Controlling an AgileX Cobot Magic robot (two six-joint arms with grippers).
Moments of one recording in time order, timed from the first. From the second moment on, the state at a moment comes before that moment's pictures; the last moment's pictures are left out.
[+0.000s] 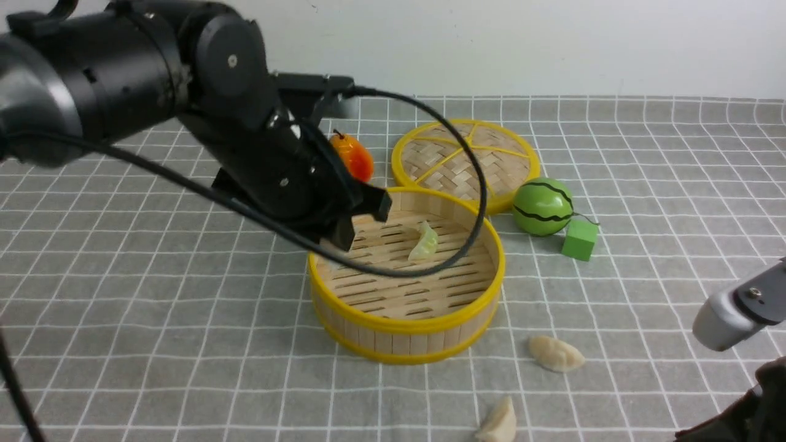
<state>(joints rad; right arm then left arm) 0.32 0.96 -0.70 0.41 0.92 -0.31 -0.50 1.76 -1.58 -0.08 0.95 -0.16</state>
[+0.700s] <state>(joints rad) 0.32 0.96 -0.76 0.29 1.05 -0.27 -0.41 2.26 -1.99 -0.08 0.97 -0.24</state>
